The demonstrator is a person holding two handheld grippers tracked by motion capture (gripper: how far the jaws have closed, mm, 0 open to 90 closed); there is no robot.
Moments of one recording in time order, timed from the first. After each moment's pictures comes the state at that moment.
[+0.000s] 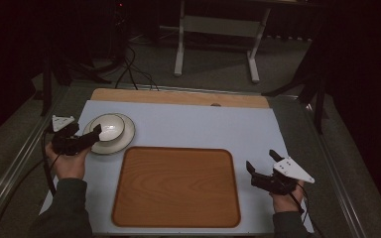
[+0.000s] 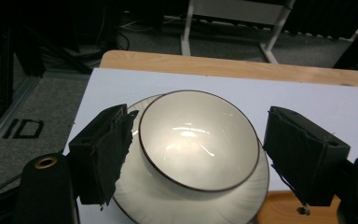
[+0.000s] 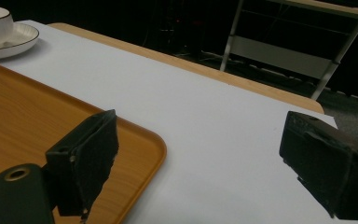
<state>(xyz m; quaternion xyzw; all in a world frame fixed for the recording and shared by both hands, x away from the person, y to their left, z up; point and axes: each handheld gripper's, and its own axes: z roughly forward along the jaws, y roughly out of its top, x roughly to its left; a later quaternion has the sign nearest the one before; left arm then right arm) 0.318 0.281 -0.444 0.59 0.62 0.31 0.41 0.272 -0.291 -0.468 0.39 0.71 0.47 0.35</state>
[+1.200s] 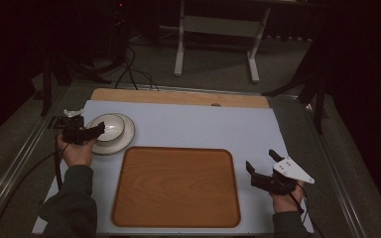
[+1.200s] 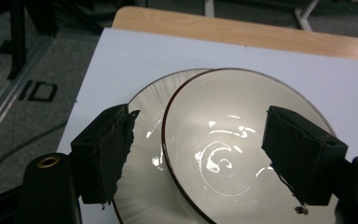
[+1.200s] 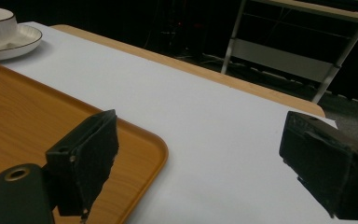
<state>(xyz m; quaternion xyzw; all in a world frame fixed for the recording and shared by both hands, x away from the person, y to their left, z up) 0.374 0.289 -0.478 0.59 0.67 0.27 0.34 0.271 -0.291 -0.468 0.38 0.71 0.47 0.35</state>
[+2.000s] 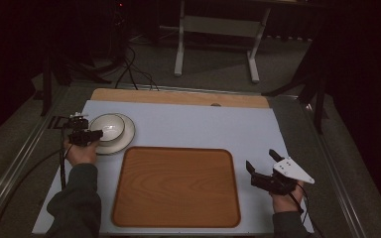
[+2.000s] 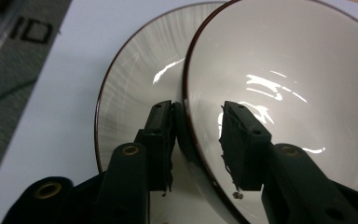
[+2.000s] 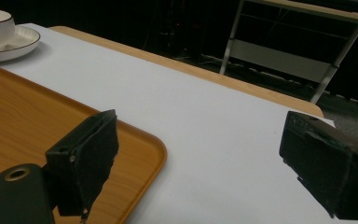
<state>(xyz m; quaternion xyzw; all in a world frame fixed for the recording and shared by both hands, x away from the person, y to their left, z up) 0.393 0.293 -0.509 0.59 0.73 0.19 0.29 0.271 -0.290 -0.468 0.39 0.71 0.47 0.35</state>
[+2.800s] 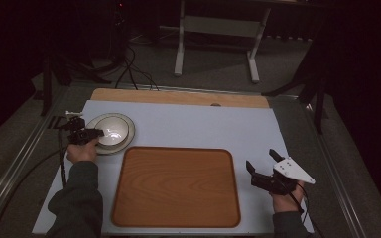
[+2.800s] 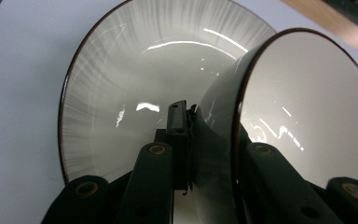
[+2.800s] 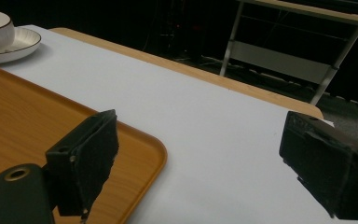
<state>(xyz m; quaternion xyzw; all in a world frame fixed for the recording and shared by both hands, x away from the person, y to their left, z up) 0.396 0.301 -0.508 0.53 0.76 0.11 0.35 0.271 -0.291 -0.467 0.38 0.71 0.47 0.35</state>
